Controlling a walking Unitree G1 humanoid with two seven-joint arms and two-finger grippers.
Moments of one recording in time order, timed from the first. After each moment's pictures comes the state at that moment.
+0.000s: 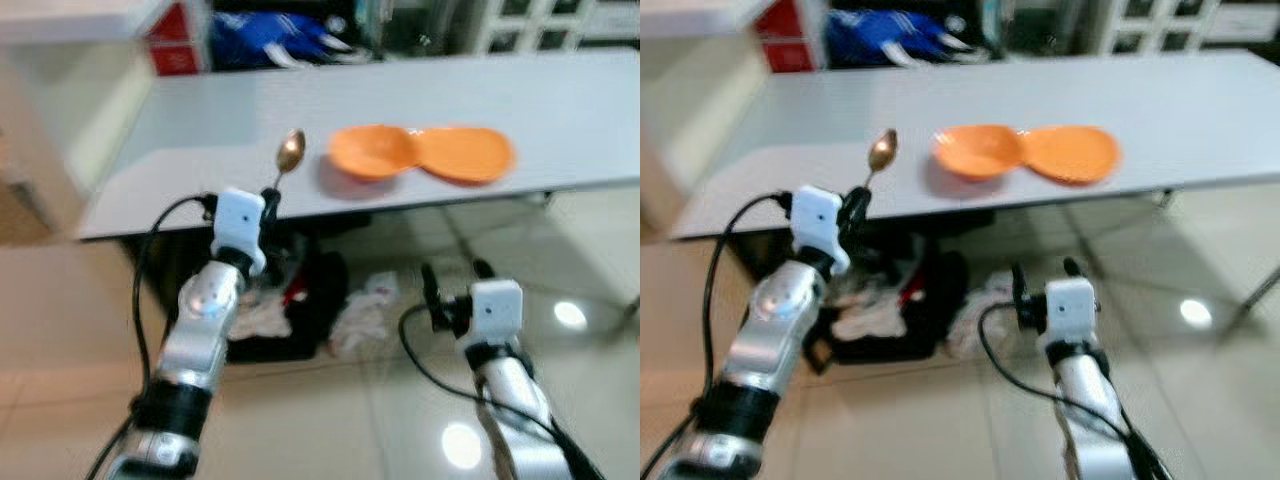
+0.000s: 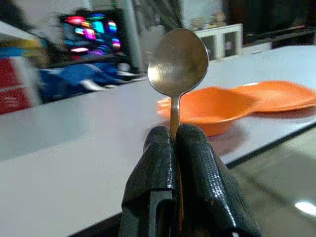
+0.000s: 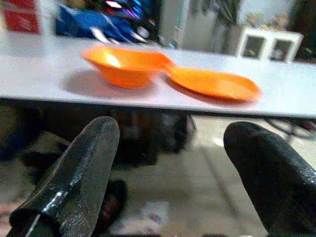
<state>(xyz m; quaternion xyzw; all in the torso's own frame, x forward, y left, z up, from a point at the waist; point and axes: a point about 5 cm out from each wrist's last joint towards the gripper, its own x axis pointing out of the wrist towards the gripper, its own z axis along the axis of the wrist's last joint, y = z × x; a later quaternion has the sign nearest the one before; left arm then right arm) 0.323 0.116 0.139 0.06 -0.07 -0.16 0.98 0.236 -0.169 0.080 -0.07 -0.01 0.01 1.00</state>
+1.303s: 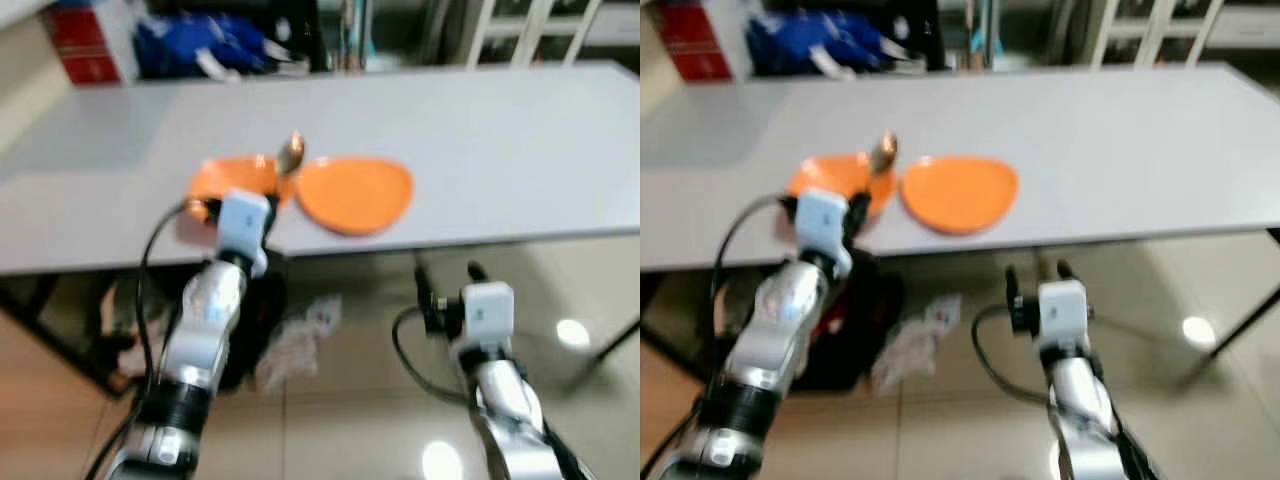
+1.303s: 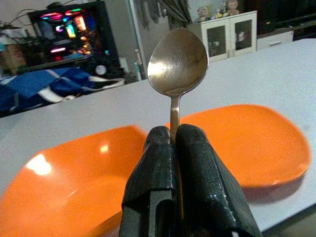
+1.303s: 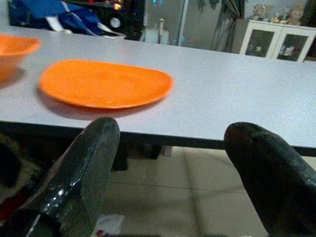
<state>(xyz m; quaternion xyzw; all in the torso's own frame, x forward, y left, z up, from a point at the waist) 0.325 0.126 0.135 0.08 -0.06 -0.14 0.99 0.237 -0.156 0.081 -0.07 -0.02 0.03 1.00</state>
